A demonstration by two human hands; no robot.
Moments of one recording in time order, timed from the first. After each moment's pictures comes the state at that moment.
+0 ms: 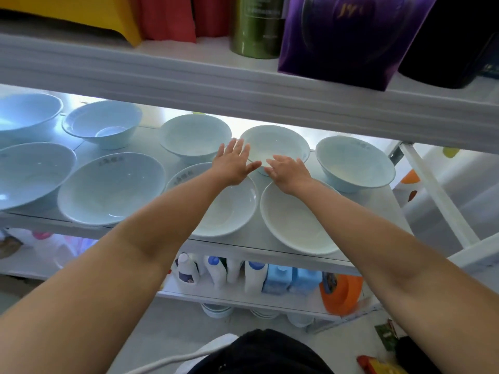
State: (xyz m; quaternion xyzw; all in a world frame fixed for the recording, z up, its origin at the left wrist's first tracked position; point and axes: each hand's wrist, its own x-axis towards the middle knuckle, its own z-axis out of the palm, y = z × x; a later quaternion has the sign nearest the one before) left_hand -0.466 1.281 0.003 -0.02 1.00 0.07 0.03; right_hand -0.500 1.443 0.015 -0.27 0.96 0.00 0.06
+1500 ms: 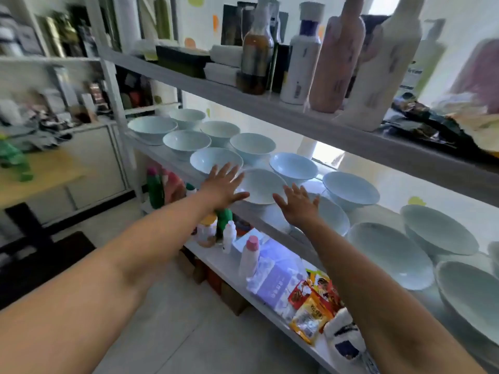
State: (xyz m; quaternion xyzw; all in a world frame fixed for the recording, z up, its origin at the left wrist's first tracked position) left_hand -0.050 0.773 0.079 -0.25 0.97 -0.06 0.01; right_hand -0.183 0.940 0.074 -0.42 0.91 -0.08 0.04
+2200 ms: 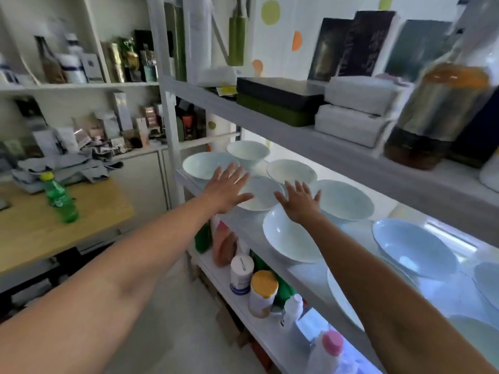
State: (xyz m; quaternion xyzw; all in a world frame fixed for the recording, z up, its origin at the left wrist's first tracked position) left_hand -0.040 0.423 0.089 -0.33 0.94 -0.05 -0.01; right_hand -0.208 0.543 0.077 -0.49 0.87 -0.08 0.03
